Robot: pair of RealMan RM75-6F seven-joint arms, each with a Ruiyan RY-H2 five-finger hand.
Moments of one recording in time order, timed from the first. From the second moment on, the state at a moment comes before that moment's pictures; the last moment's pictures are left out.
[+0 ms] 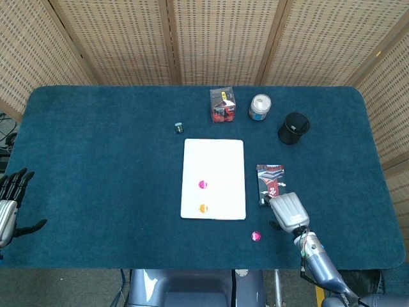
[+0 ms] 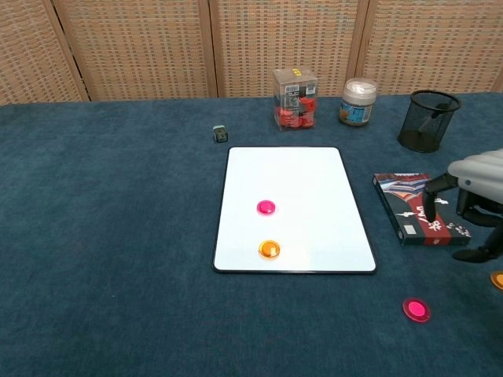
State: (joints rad) left arm -0.11 -1.07 -0.04 -1.65 1.47 1.44 0.01; right arm 0.60 -1.35 -0.10 -1.79 -1.07 1.22 -0.56
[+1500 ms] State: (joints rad) left arm -0.11 -1.08 -0.04 -1.66 1.46 1.44 0.03; right arm 0.47 -1.37 -0.07 -1.56 -1.15 1.07 -0.44
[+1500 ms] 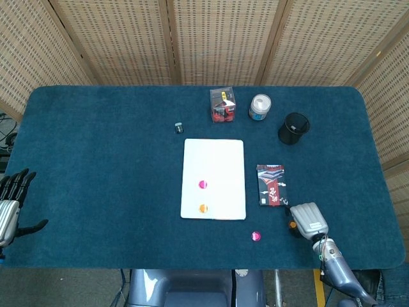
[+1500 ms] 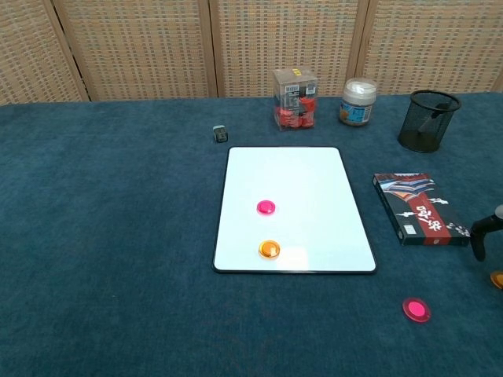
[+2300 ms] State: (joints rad) left arm -0.11 -1.09 -0.04 -1.66 1.45 1.44 0.04; right arm 0.44 -1.38 -0.05 -1.52 -1.16 1.01 -0.40
